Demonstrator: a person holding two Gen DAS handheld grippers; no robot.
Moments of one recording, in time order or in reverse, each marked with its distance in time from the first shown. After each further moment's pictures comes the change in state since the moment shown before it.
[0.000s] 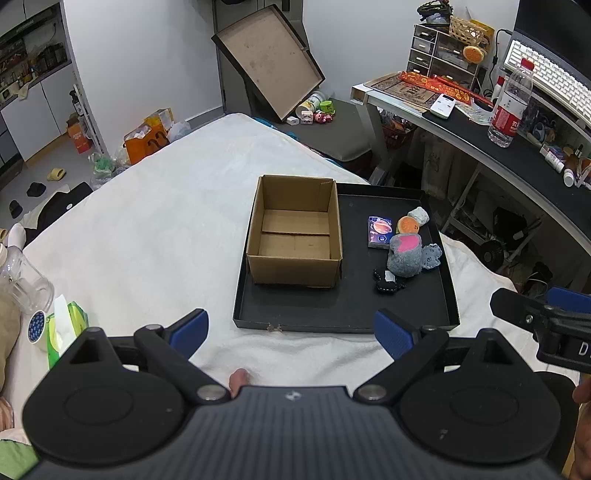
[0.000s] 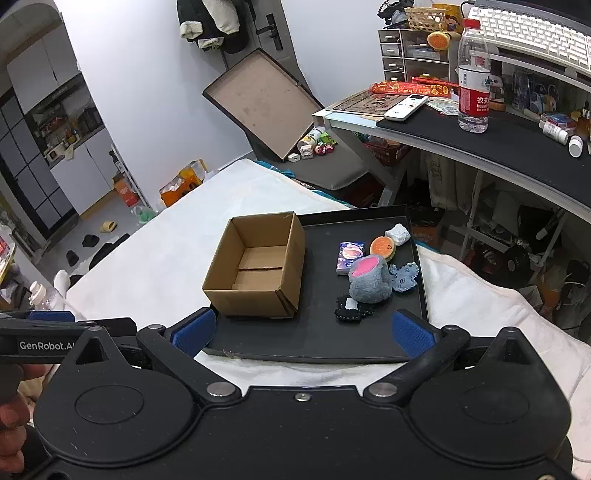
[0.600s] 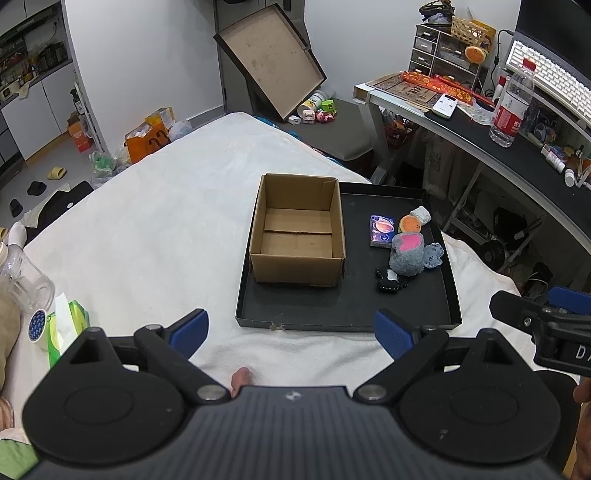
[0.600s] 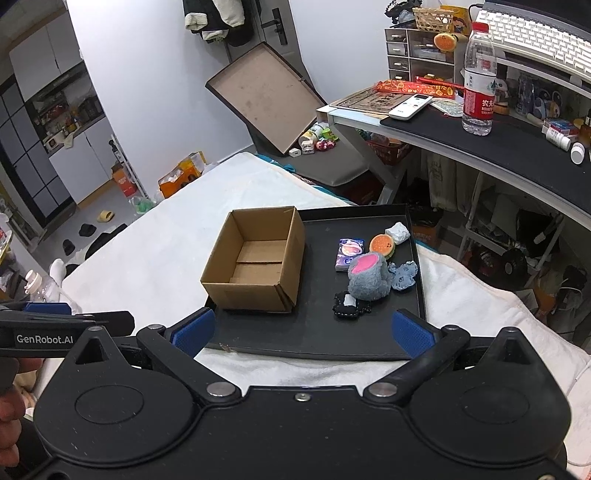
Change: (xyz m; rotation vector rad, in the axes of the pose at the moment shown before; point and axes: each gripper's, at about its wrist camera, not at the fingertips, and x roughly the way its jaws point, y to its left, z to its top) left arm 0.000 0.003 -0.001 -0.006 0.001 -0.001; right arm 0.002 0.006 0.000 -0.029 0.014 -0.015
